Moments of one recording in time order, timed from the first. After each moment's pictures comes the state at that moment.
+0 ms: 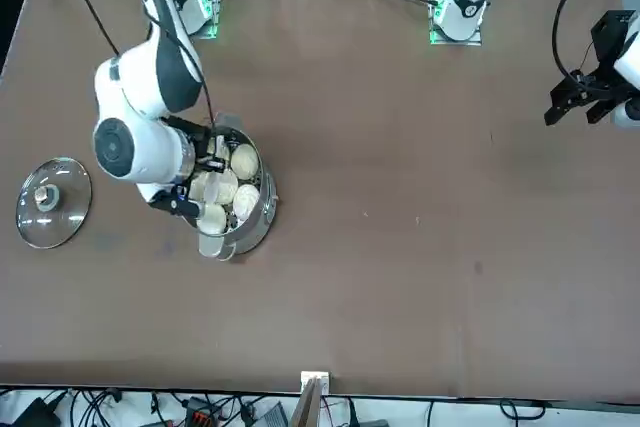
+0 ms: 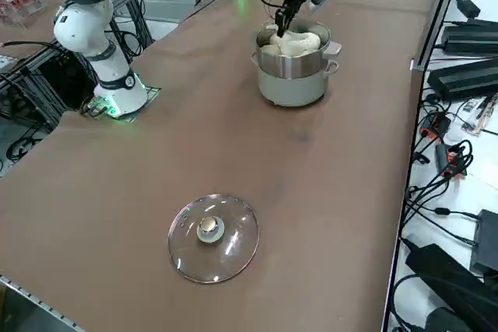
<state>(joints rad) 0.34 0.42 -0.06 -1.48 0.21 1.61 0.46</state>
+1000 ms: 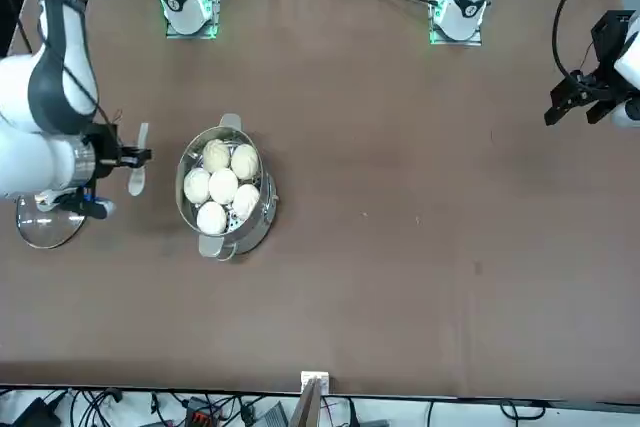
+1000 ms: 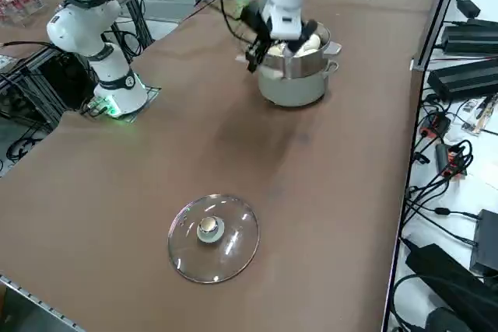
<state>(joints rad) 0.05 0.40 -0.07 -1.56 0.13 1.54 0.15</state>
